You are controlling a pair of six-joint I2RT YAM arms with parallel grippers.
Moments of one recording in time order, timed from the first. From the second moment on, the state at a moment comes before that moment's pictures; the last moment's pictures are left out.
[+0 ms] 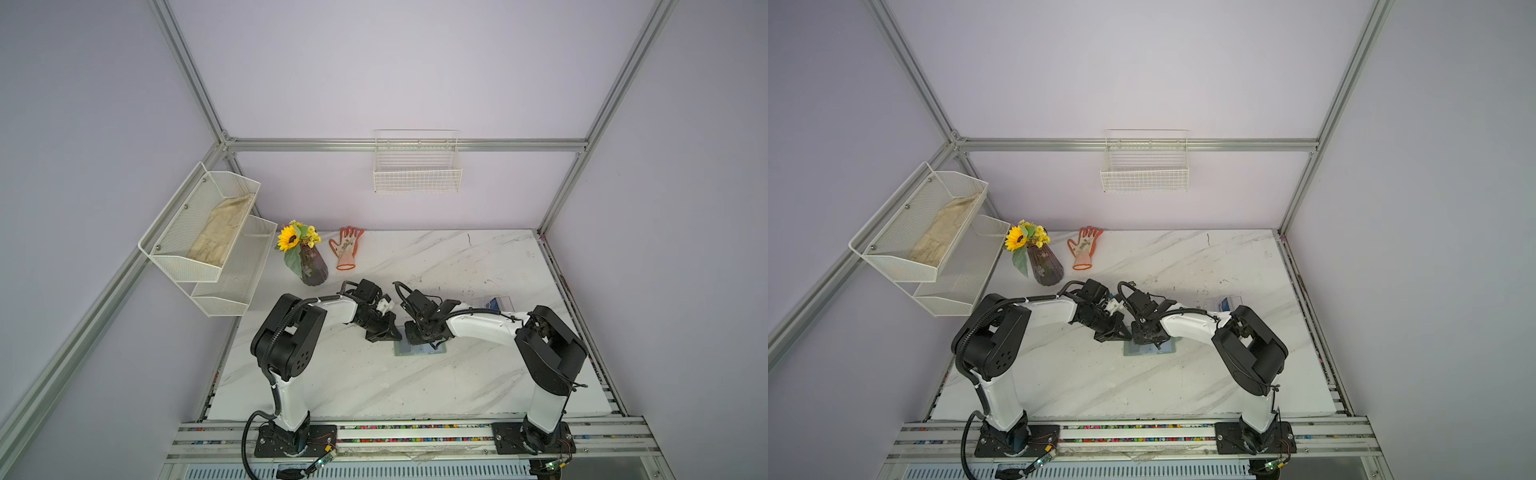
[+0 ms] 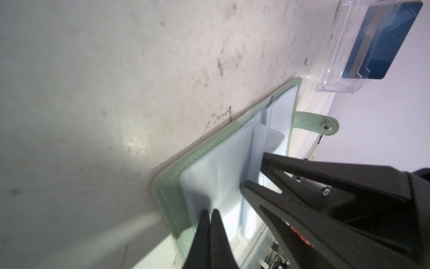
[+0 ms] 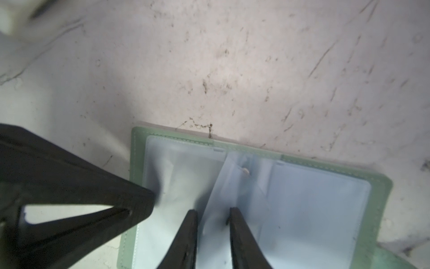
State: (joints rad) left arm -0.46 1.88 1.02 -0.38 0.71 -0.52; right arm 0.86 1.83 1.15 -0.51 0.05 0.64
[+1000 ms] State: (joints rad) left arm -0.46 1.88 1.01 -0.36 0.72 -0.51; right arm 0.86 1.63 1.09 -0.56 0.11 0.65
